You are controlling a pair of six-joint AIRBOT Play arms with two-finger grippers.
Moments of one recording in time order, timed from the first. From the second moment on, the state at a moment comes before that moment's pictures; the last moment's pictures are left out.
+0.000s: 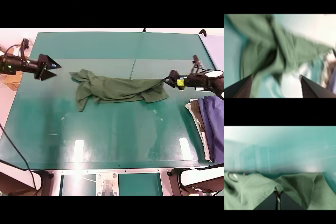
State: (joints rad) left arm 0.26 -1.76 1.66 0.64 -1.43 -1.35; right arm -0.33 -1.63 1.27 -0.66 0.89 1.20
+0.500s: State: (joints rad) left arm -0.22 -1.72 1.35 0.65 -1.08 -1.39; right arm -0.47 -1.64 1.26 -0.67 0.97 1.22
